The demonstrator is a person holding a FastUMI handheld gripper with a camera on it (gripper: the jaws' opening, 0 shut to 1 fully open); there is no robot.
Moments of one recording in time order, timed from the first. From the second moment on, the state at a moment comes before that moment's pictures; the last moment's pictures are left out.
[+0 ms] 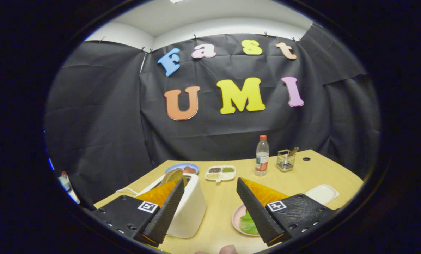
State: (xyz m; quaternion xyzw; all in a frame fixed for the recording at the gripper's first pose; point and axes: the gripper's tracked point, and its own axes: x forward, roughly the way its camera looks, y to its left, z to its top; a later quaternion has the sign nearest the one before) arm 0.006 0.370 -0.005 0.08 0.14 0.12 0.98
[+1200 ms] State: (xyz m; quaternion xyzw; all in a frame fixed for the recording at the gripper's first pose) arm 0.059 0.461 -0.056 0.05 0.23 0.10 0.97
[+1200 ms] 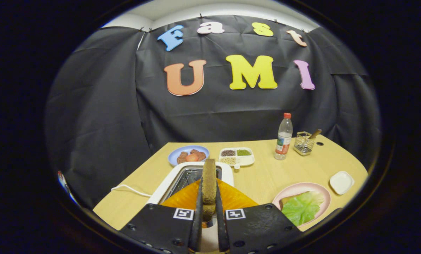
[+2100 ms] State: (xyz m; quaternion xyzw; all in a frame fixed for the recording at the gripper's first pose) arm 0.044 0.344 0.029 0.10 0.13 0.09 0.98
